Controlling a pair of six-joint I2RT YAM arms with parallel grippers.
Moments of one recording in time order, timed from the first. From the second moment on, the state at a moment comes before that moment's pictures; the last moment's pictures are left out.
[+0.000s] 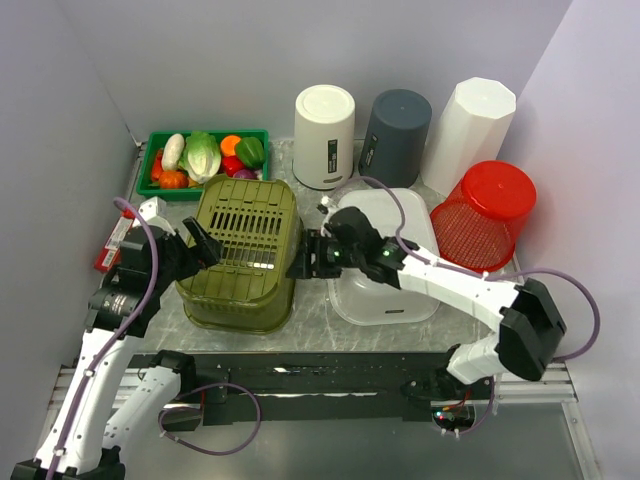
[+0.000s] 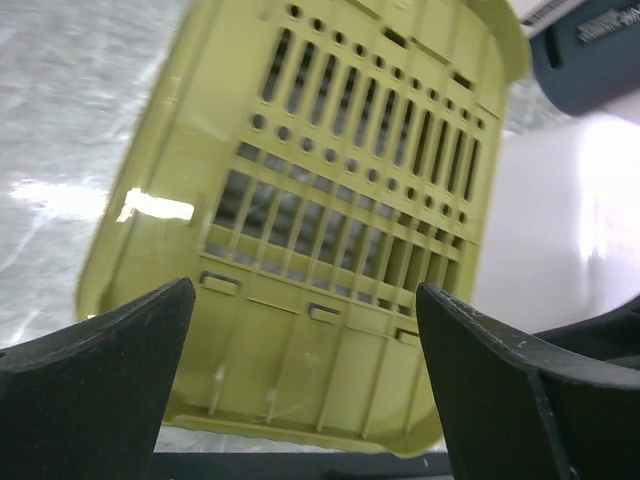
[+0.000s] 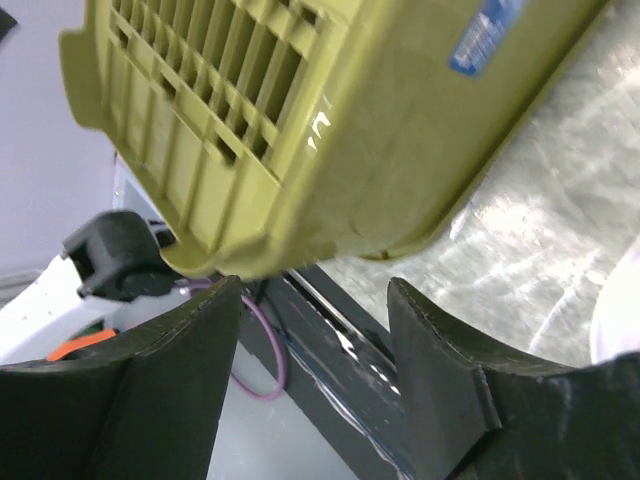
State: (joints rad) left arm -0.21 0.68 0.90 -0.75 -0.06 -0.58; right arm 0.85 1.39 1.02 -0.26 -0.25 0.78
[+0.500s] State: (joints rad) left arm -0.18 0.86 1.00 -0.76 -0.15 -0.49; right arm 0.85 1.62 1.26 -0.36 -0.21 0.85
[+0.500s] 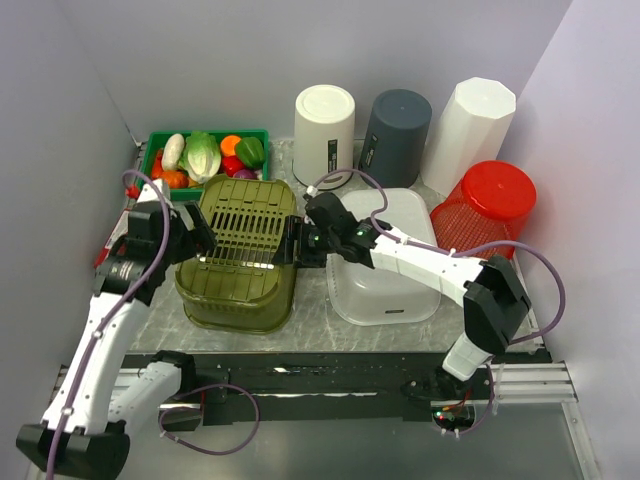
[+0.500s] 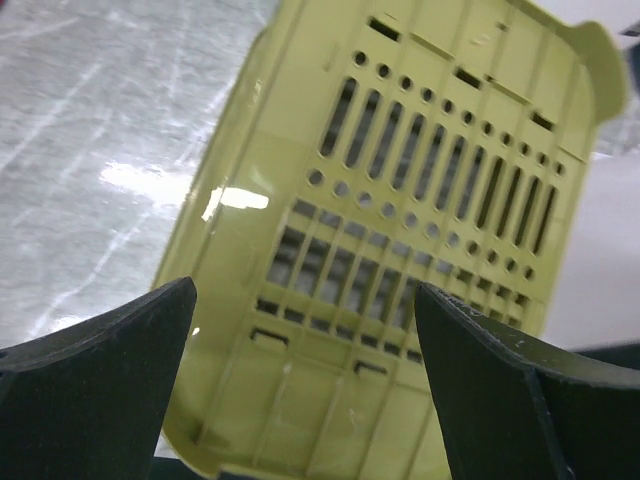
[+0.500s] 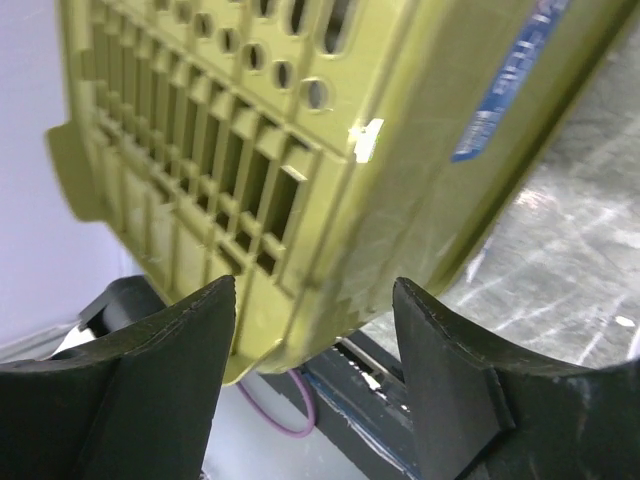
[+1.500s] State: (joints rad) left arm -0.03 1.01 0.95 -0.72 0.09 -0.41; right arm 0.85 1.68 1.31 -0.43 -0.19 0.82
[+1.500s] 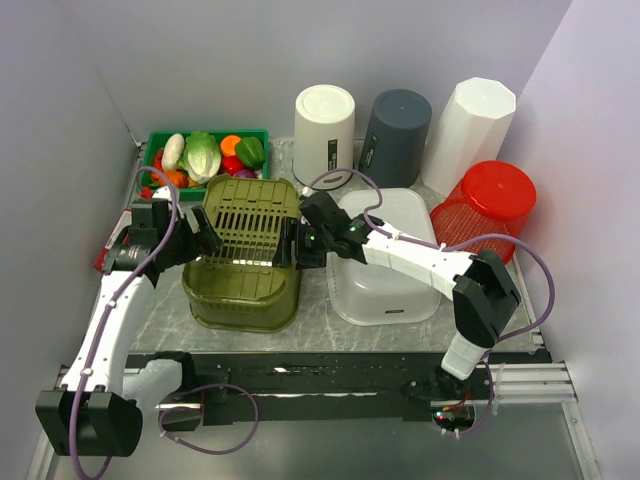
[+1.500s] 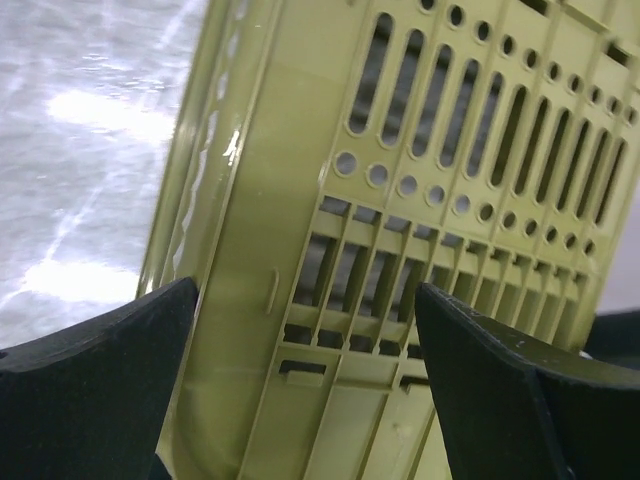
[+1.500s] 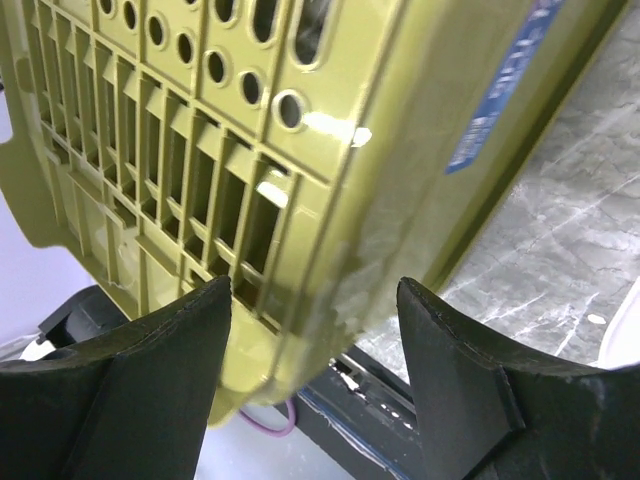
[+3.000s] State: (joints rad) left arm -0.04 0.53 0.81 -0.65 0.03 -0.56; right arm 0.84 1.03 1.03 -0.41 0.28 0.53
